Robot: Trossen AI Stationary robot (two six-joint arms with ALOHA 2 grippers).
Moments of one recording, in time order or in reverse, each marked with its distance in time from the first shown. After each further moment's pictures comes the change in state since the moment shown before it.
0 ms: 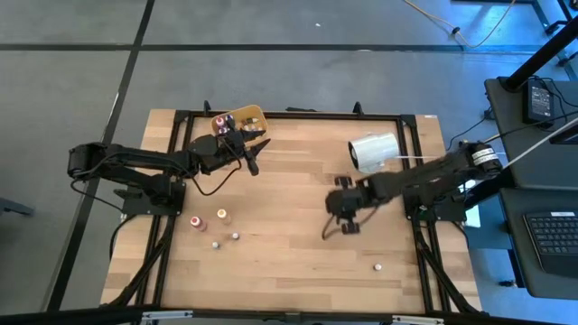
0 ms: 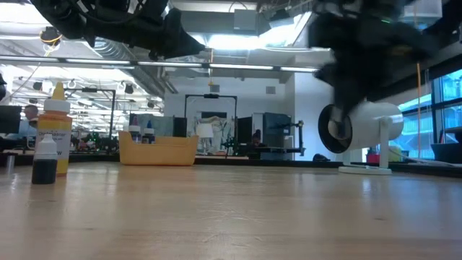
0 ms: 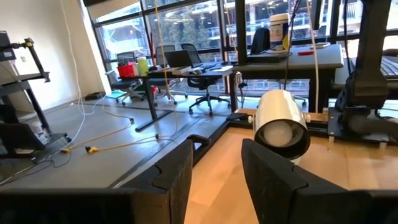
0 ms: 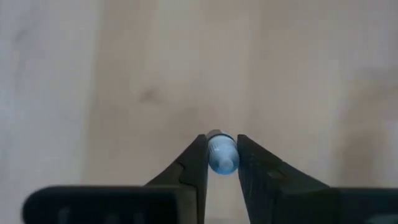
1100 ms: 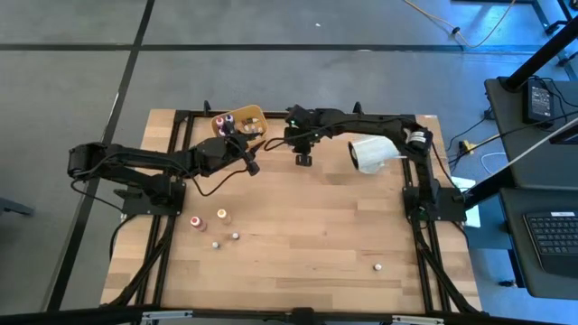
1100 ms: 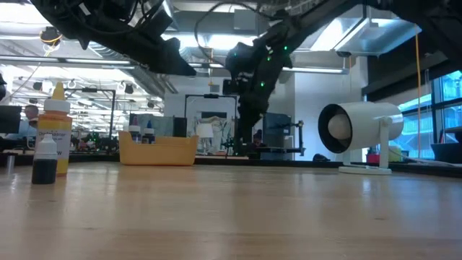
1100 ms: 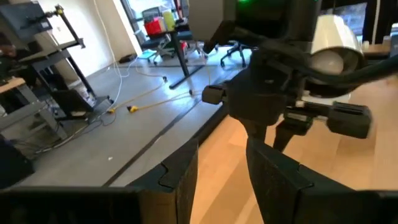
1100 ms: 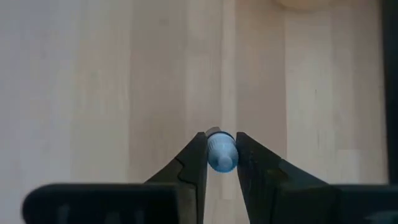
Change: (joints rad) left arm 0.000 0.000 0.001 -0.212 -0.139 0.028; right arm -0.618 0.578 0.640 0.011 -0.204 -0.476
